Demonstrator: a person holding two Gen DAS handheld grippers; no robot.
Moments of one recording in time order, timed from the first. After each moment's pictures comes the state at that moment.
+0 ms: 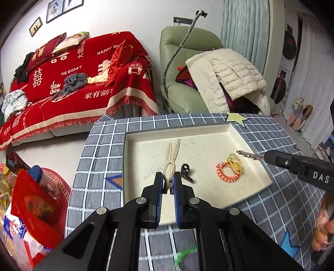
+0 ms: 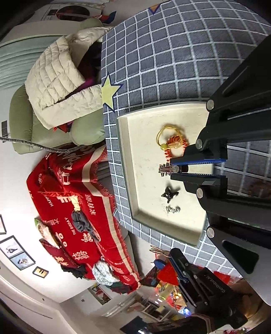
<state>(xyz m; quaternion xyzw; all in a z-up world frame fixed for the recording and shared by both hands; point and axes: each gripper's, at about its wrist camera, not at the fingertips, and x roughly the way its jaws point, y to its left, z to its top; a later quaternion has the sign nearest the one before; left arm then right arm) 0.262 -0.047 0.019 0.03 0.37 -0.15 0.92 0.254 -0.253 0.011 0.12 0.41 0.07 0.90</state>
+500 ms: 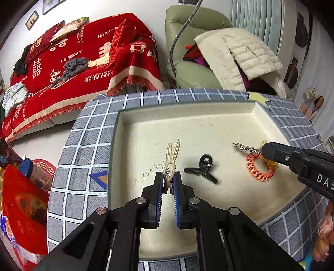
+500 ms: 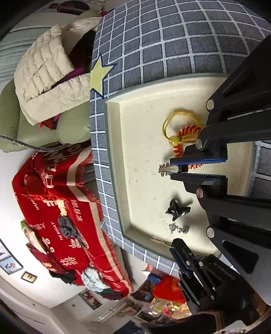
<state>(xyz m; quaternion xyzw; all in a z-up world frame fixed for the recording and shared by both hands) 0.312 -0.064 -0.048 0.05 0.42 -0.12 0.90 0.312 -0.233 -0.047 0.10 0.45 0.07 0.89</state>
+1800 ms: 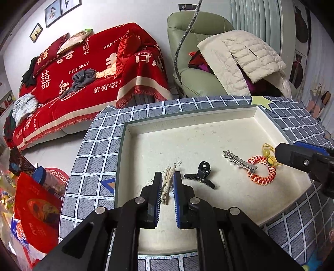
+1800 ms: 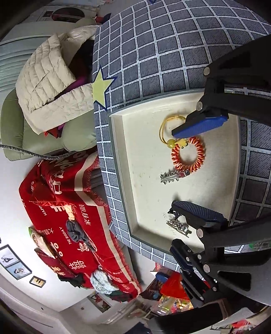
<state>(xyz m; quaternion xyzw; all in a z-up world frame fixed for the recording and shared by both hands) 0.299 -0.074 -0.028 0.08 0.39 -0.09 0.91 0.289 -0.250 -0.021 0.13 0.43 0.06 0.89</state>
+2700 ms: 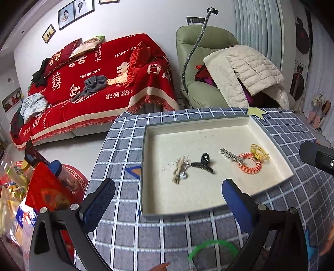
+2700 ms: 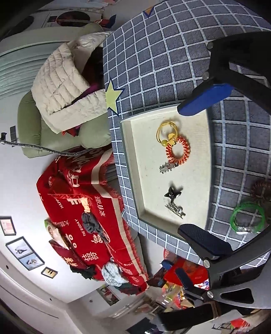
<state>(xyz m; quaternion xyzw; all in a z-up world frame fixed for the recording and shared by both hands) 0.240 -0.046 0.011 0.06 0.36 -0.07 0.93 0.215 -0.252 0.022 0.13 0.37 0.06 0.92</state>
